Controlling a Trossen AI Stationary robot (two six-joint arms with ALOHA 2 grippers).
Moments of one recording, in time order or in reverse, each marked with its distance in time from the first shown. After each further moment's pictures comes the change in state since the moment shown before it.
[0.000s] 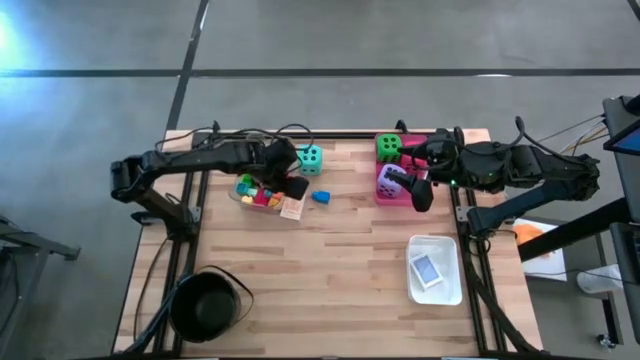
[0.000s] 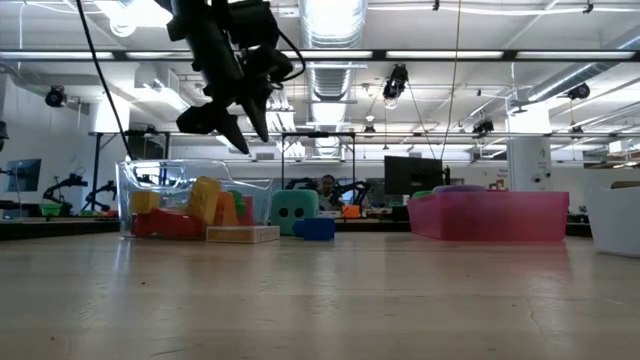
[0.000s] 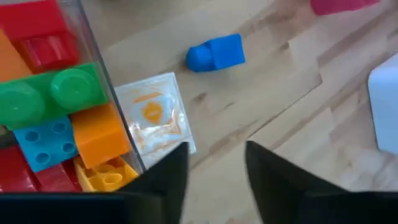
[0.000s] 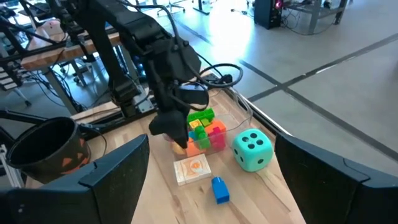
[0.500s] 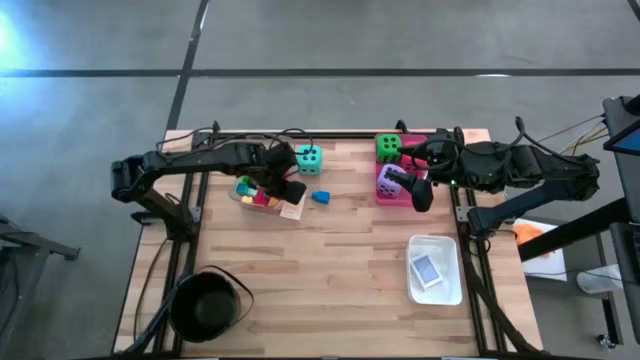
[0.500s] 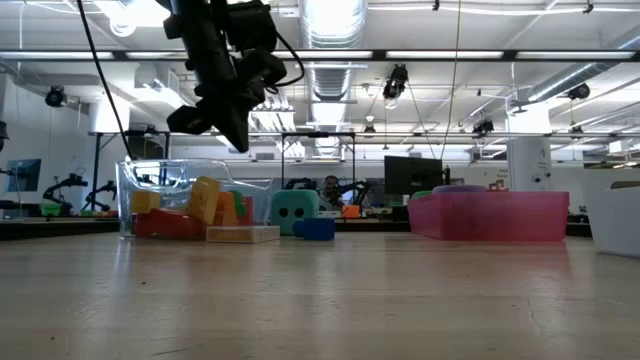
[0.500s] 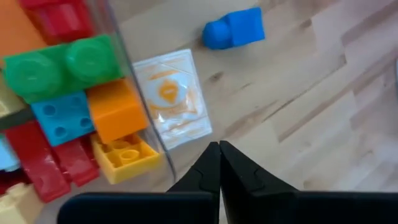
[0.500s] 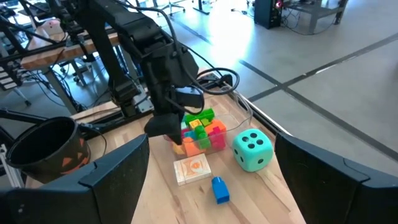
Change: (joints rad) left arm -0.004 0.003 -0.001 -0.074 0.000 0.012; right arm 0.000 0.000 0.000 0.000 0.000 0.000
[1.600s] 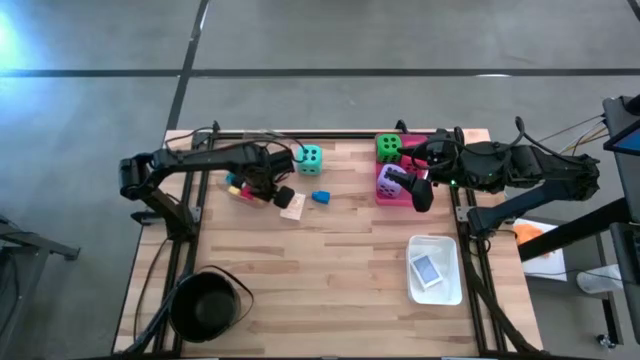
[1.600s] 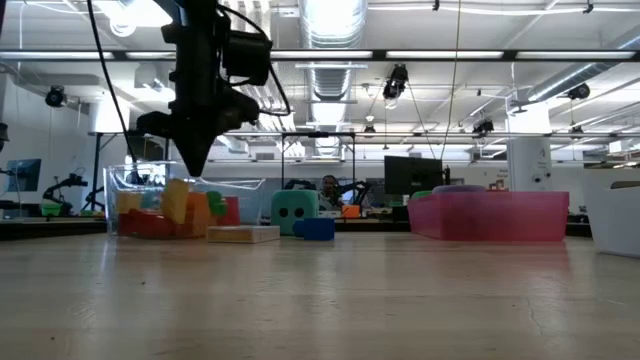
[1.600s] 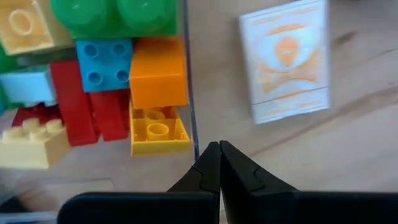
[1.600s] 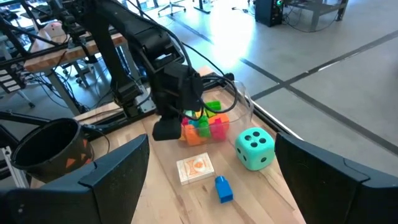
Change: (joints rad) left arm 0.027 0.066 -0.001 -0.259 -0.119 0.026; right arm 0.000 0.000 0.000 -0.001 -0.006 0.019
